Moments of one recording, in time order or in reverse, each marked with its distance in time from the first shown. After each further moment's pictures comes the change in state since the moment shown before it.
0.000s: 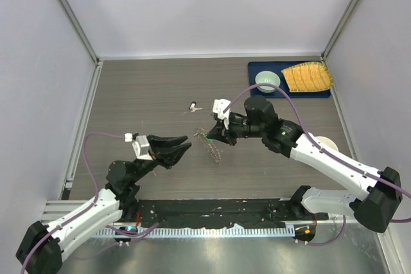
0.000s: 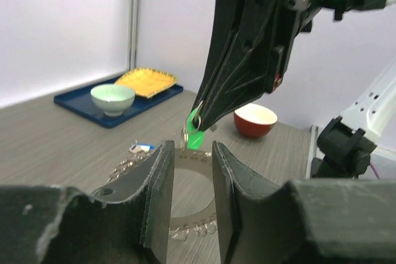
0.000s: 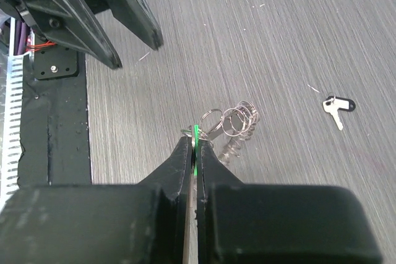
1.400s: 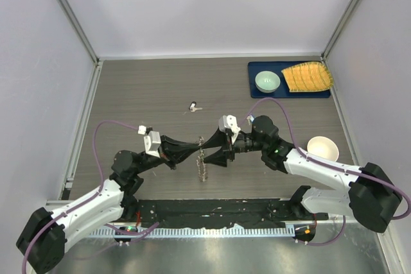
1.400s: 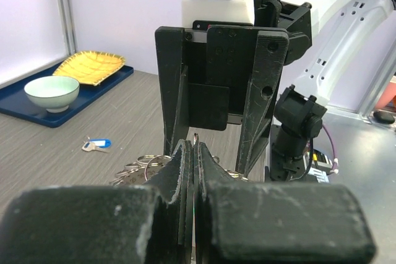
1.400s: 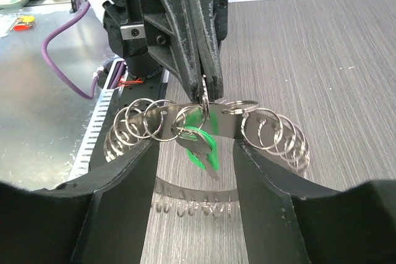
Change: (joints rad) left arm 0.006 0.160 0.110 -0.011 0.237 -0.013; right arm -0.002 0.000 -0.386 0.710 -0.298 0.285
